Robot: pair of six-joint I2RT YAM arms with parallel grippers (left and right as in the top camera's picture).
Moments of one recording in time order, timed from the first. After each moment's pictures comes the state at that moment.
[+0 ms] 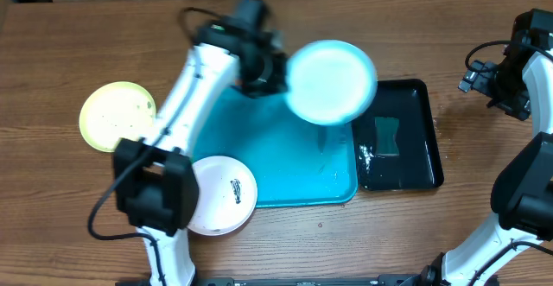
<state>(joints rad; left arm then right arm) -0.30 2.03 1.85 -1.10 0.47 -0.44 -0.33 1.98 1.69 -1.12 0.09 0.26</state>
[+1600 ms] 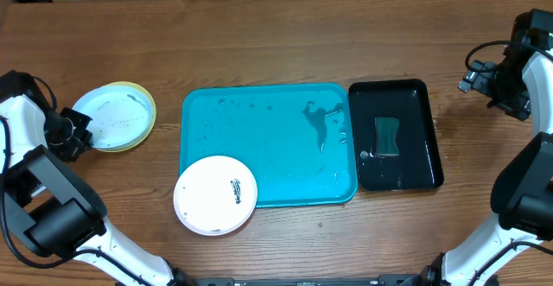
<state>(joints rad) 0.64 2.03 1.58 -1.04 0.05 -0.55 -0.33 1.98 1.69 -1.12 0.09 0.26</state>
